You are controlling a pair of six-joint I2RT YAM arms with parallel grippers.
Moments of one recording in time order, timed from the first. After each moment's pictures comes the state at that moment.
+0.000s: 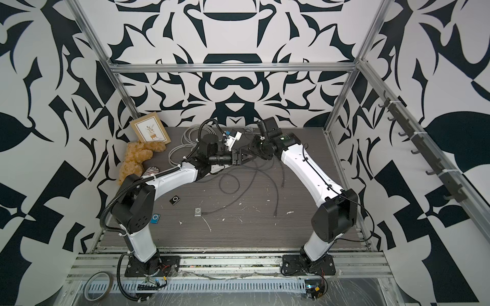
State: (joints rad) left arm -0.63 1.83 1.28 0.32 0.80 -0.78; right arm 0.46 1.65 1.65 -0.85 -0.09 0.83
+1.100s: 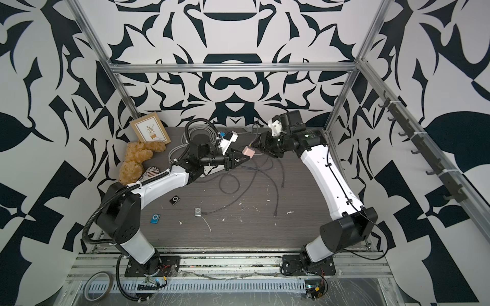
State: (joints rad) left arm -0.60 1.67 1.18 0.32 0.81 -0.15; right arm 0.28 1.52 1.75 -1.05 -0.56 0.57
